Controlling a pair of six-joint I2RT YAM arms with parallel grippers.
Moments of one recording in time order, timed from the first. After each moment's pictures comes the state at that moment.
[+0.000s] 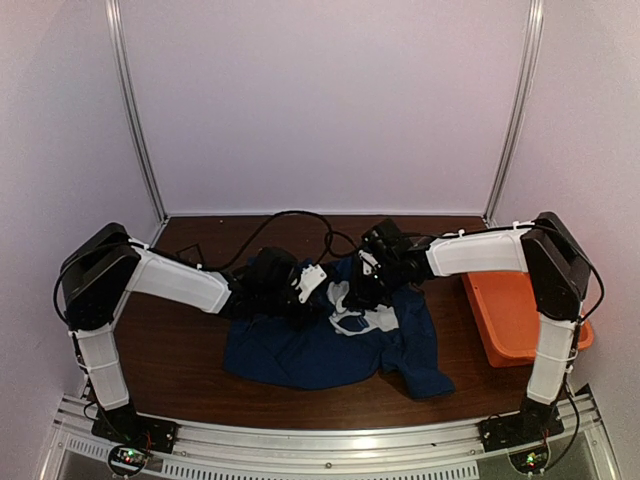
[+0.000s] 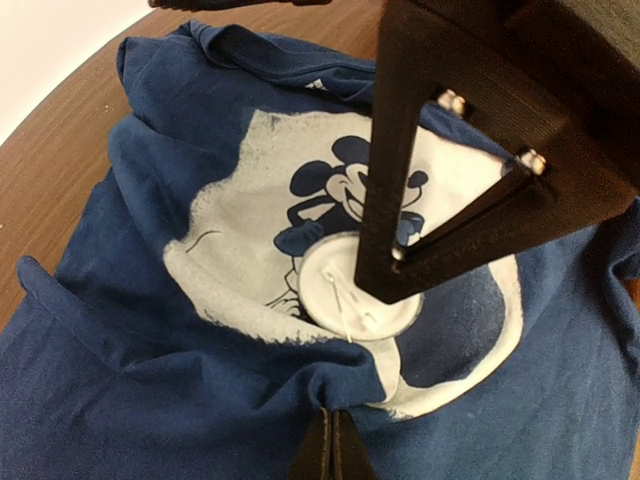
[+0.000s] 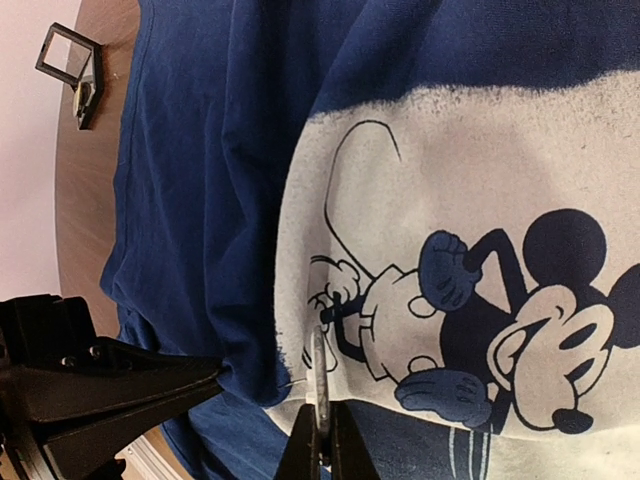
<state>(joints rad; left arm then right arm) -0.87 1.89 1.03 0.18 0.14 0.14 0.72 1.92 1.29 -0.32 -0.33 0.74</state>
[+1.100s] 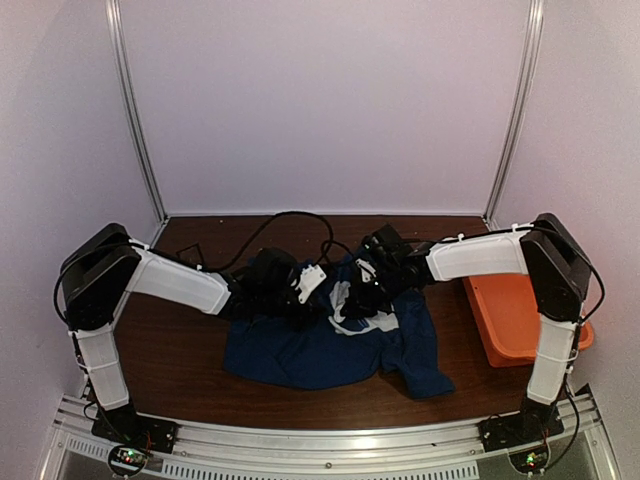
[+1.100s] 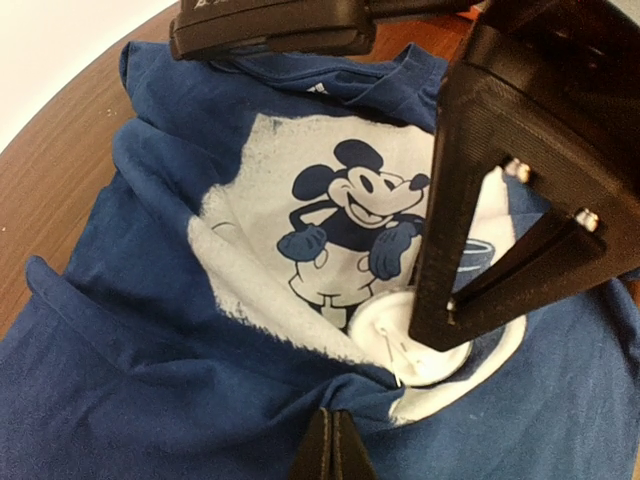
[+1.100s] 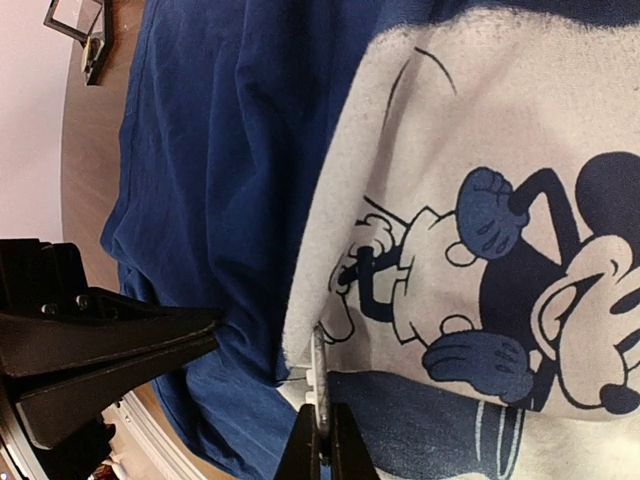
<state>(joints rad) -0.87 1.89 1.02 0.20 0.13 0.14 0.74 1.92 1.25 -0.32 -0.40 0.71</state>
